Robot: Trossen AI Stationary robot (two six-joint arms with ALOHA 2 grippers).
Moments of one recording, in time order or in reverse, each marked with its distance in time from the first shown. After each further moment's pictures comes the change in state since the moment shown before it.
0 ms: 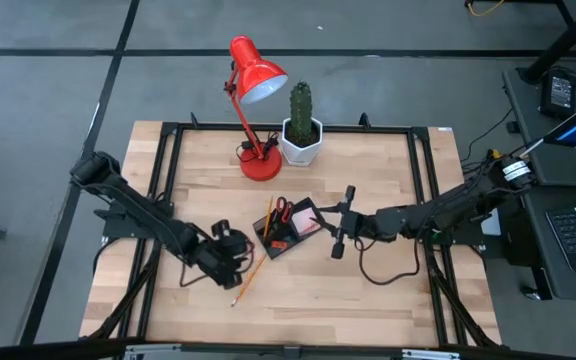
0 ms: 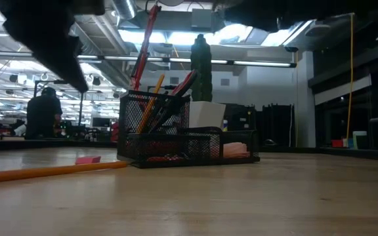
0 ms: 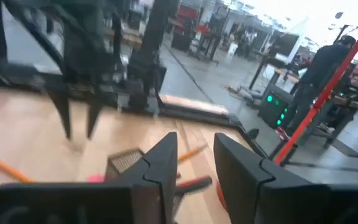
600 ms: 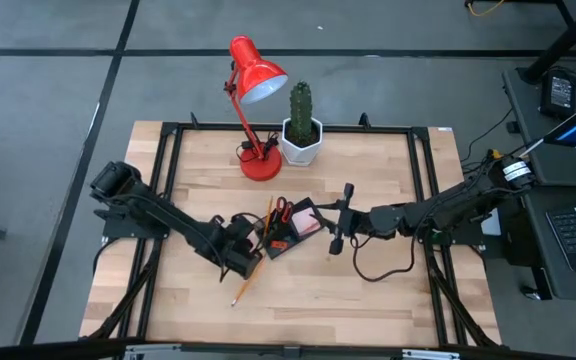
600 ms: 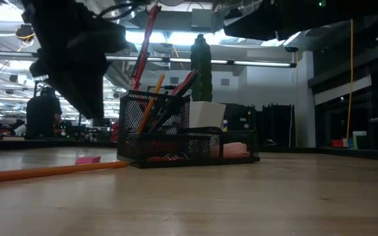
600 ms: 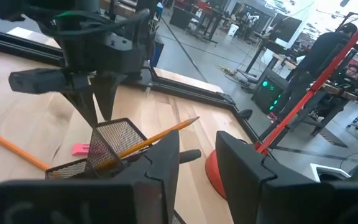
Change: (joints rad) left arm 0.113 0.230 0.191 -0.313 -0.046 -0.489; right arm -0.041 0.001 0.000 -0.100 0.000 -0.025
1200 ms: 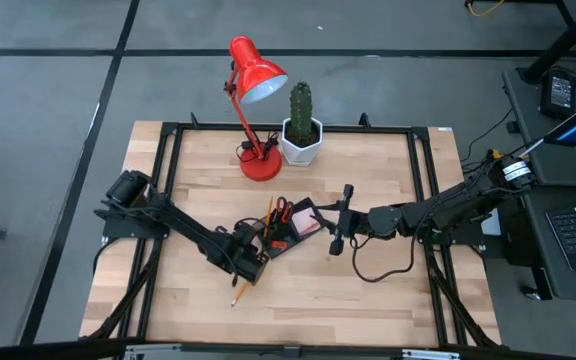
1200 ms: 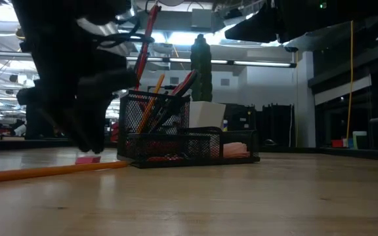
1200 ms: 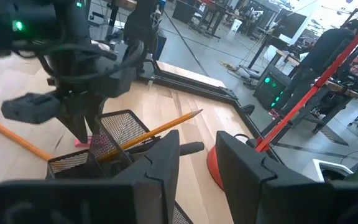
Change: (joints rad) left arm 0.002 0.146 -0.001 0.111 0.044 -0.184; right arm 0.000 0.000 0.000 -0.031 -0.003 0.003
